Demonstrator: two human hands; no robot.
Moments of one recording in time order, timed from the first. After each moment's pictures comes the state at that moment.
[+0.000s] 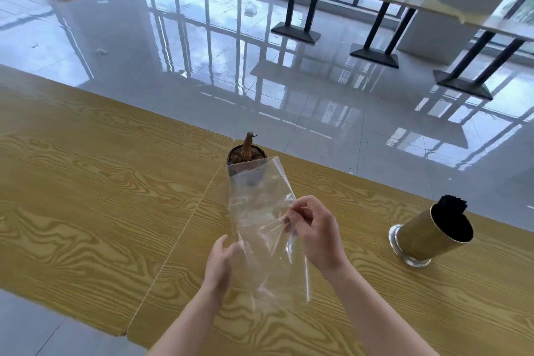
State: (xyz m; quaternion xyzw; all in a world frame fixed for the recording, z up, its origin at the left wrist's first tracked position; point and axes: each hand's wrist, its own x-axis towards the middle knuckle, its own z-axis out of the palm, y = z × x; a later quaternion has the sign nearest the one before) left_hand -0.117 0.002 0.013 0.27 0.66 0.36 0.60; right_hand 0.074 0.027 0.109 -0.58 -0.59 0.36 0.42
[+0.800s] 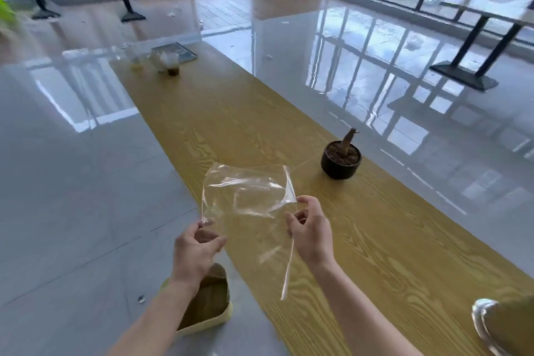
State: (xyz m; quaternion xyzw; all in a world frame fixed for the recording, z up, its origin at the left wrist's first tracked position) left_hand -0.156 -0.206 0.064 0.17 0.76 0.57 0.28; right_hand 0.018 -0.048 0.086 -0.48 -0.72 0.41 0.28
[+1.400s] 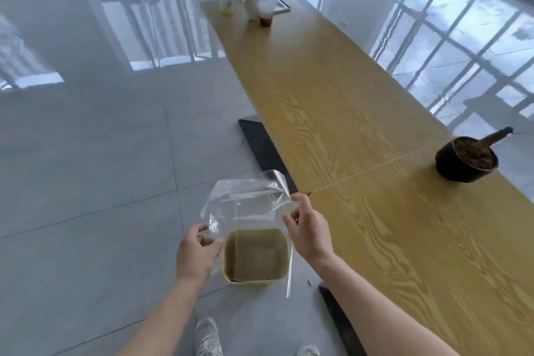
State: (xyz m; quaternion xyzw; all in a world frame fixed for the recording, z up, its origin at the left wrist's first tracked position) left_hand -0.296 -0.396 -0.038 0.00 0.84 0.49 0.23; right_hand -0.171 -0.192 0.003 -0.35 -0.86 0.35 0.10
